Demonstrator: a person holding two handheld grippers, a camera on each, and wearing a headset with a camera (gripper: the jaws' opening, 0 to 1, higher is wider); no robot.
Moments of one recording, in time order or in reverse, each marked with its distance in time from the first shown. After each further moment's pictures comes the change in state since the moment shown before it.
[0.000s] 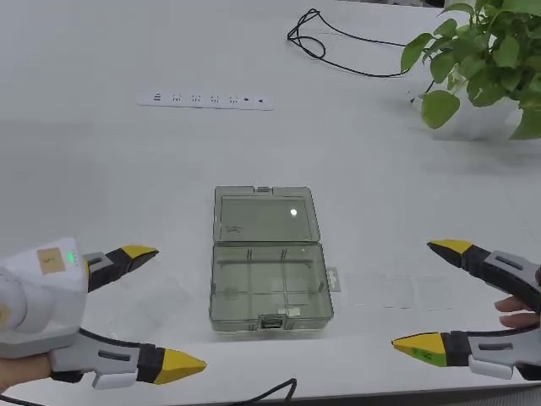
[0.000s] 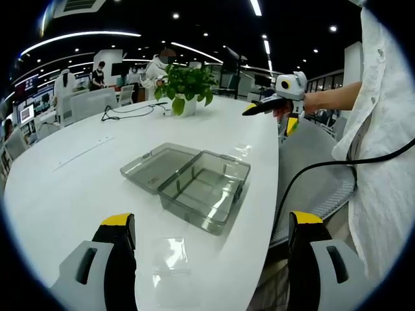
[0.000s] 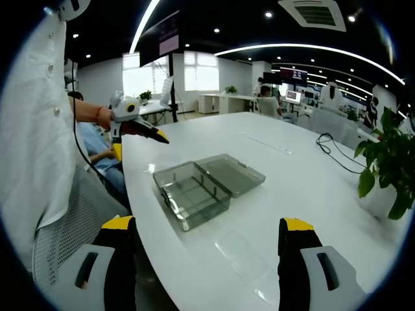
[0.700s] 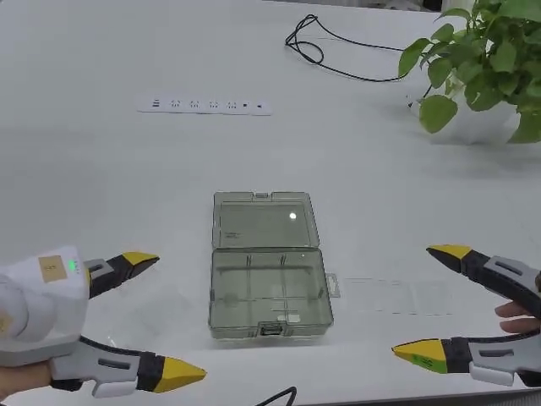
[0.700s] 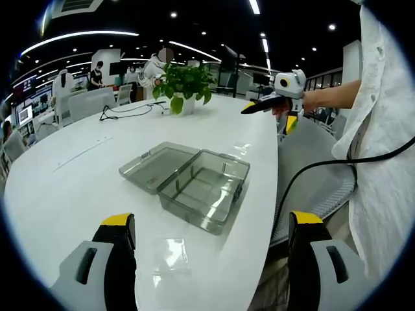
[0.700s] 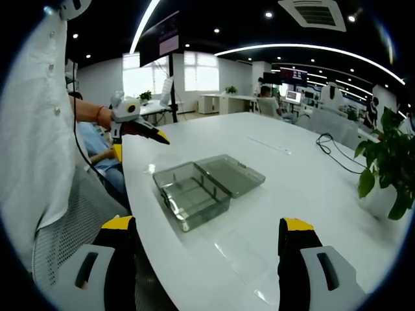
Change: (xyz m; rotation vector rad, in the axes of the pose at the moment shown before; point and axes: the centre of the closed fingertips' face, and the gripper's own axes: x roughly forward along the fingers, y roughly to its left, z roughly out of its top) left arm 0.002 0.001 -0.001 0.006 0.011 -0.009; right arm 0.000 -0.002 -0.001 0.001 -0.002 -0.001
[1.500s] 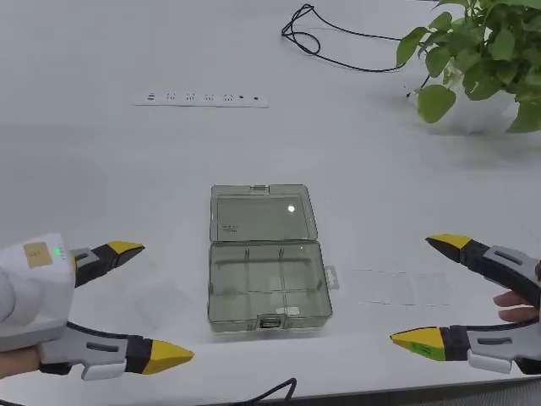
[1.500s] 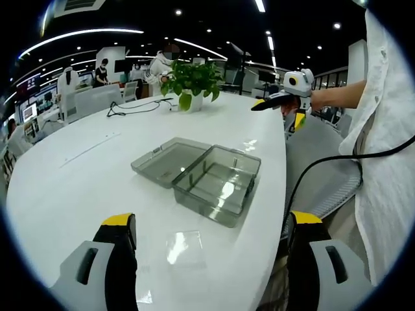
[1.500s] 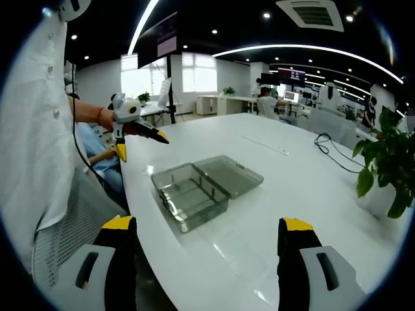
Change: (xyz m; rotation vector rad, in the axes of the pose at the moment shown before) left arm -0.010 0.024 -0.008 -0.013 0.023 0.046; right arm 0.002 0.000 0.002 0.008 -0.007 -0.013
